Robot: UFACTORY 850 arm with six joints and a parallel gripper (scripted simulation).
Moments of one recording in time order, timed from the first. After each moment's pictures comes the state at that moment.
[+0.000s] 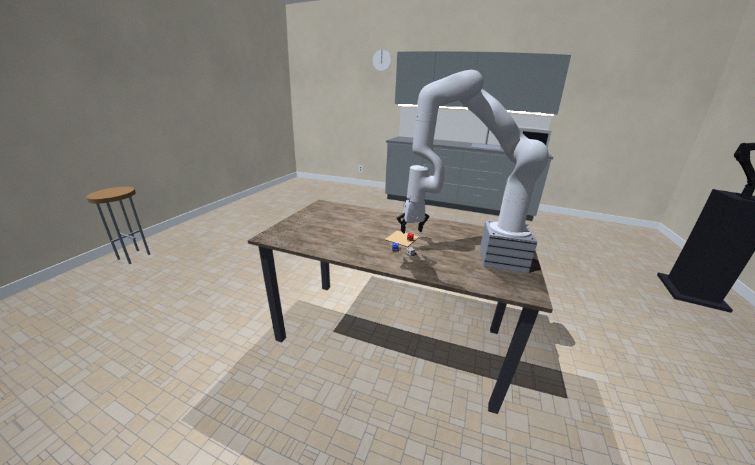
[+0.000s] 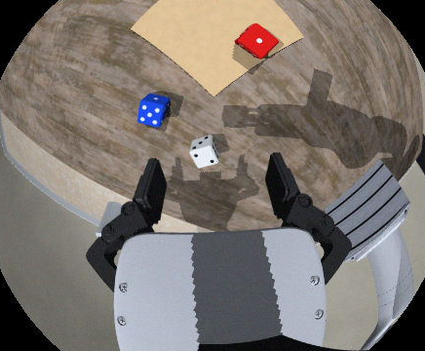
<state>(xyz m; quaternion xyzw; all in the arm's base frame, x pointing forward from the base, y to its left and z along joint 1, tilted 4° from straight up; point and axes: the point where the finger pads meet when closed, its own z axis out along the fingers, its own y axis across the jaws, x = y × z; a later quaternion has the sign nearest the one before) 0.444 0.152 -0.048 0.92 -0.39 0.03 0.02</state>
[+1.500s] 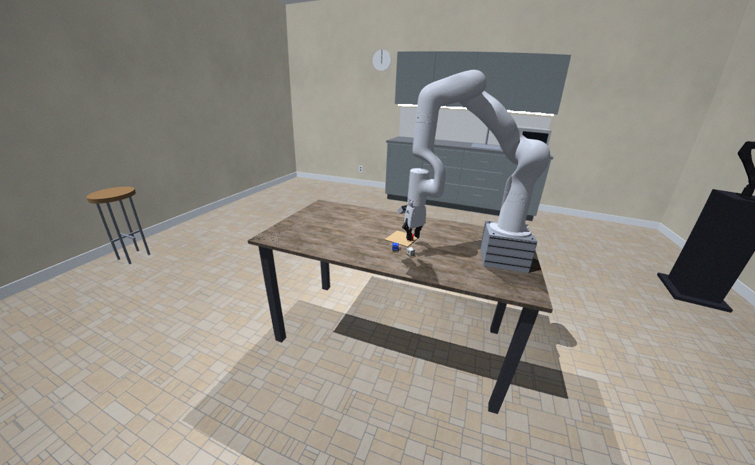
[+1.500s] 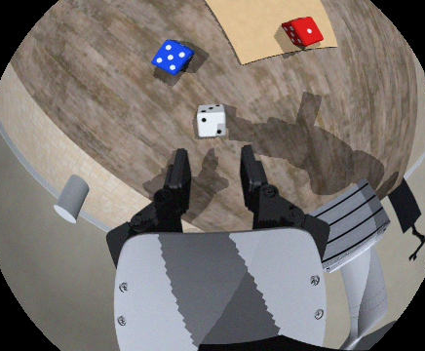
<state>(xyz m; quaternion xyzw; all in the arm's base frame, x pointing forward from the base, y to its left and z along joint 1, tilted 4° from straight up) 0.421 0.194 -0.054 0.97 -0.24 0.02 0.03</state>
